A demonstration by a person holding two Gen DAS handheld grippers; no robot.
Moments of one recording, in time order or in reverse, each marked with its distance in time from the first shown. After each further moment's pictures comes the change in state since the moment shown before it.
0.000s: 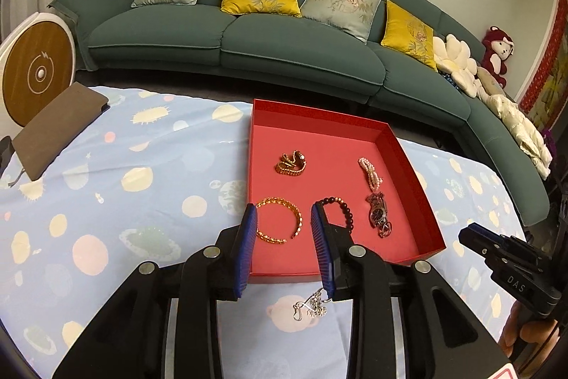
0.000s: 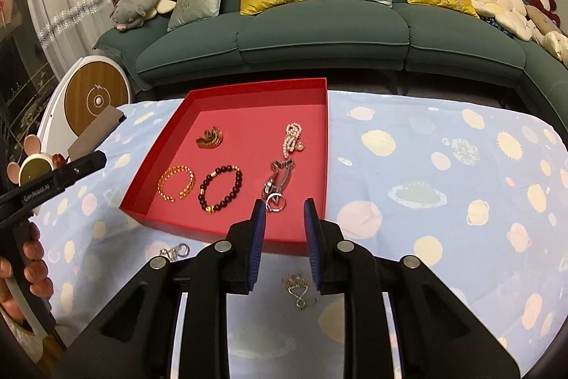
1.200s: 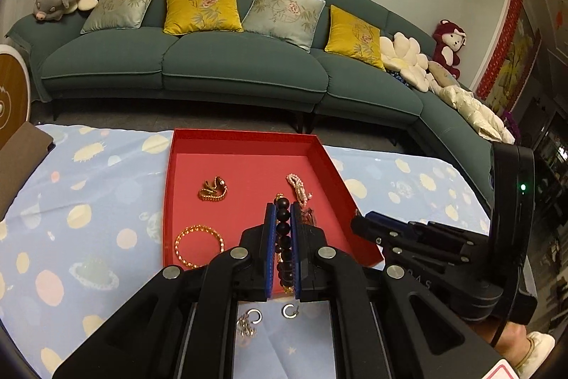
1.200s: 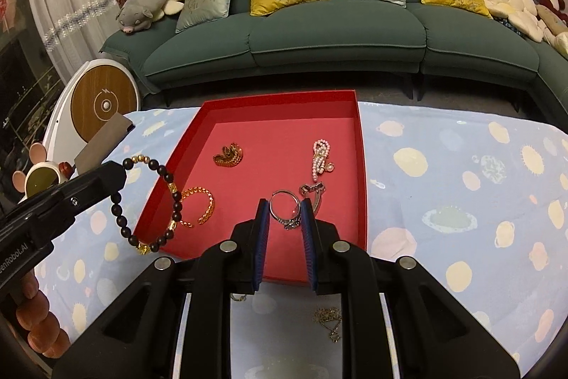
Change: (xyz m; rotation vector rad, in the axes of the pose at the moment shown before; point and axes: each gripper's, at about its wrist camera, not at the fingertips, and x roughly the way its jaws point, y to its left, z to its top) left arm 0.008 -0.060 0.017 0.098 -0.047 -0.162; right arm 0.032 0.024 0.030 0.017 0.005 0.045
